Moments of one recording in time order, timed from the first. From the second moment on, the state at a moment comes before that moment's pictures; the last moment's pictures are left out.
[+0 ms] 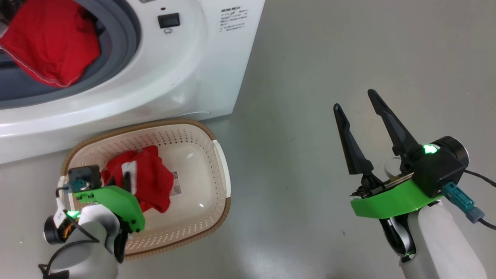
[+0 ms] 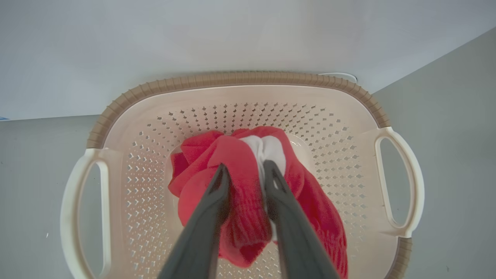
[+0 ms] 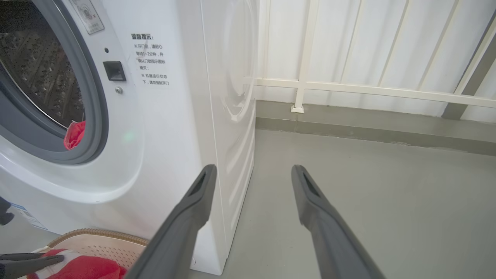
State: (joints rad) left arm -0.76 0.11 -0.26 1.26 -0.50 -0.05 -0.18; right arm -0.31 -0.05 0.14 0.08 0.18 0.12 -0.26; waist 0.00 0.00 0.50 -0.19
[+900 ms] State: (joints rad) left arm -0.52 0.13 -0.12 0.79 -0.41 -0.04 -0.25; right arm -0.27 -0.05 0.10 0.11 0.18 0.12 -0.26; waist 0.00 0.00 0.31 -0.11
